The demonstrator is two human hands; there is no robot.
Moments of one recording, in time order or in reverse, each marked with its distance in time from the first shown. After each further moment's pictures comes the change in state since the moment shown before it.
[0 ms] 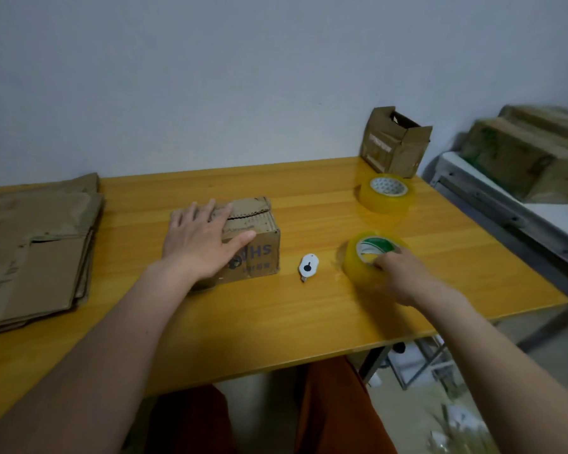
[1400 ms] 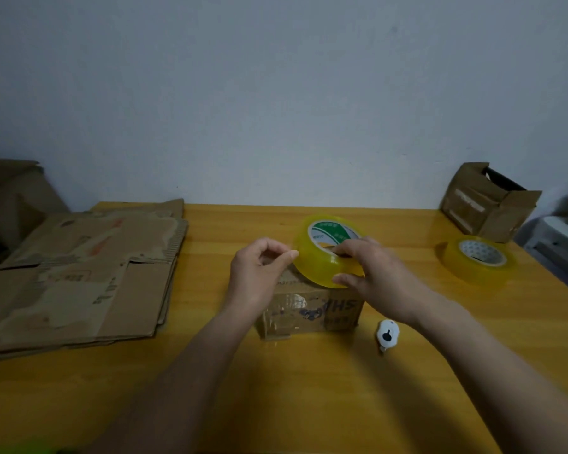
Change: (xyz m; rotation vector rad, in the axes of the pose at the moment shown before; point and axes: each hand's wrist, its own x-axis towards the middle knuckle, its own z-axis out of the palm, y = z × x) left_hand 0.006 -0.037 -0.003 -1.290 0.468 -0.115; right_hand 0.014 -0.161 -0.085 0.368 0.242 -0.616
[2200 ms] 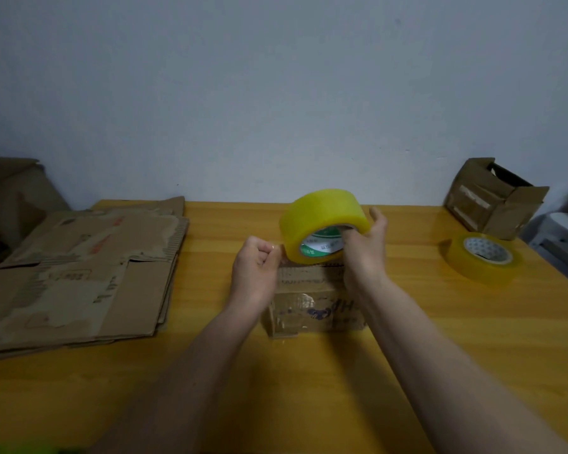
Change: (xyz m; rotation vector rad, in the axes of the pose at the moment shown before) left_hand 0.003 0.003 0.004 0.079 0.074 -0.117; right_hand 0.060 -0.004 0.045 1.073 0.599 0.552
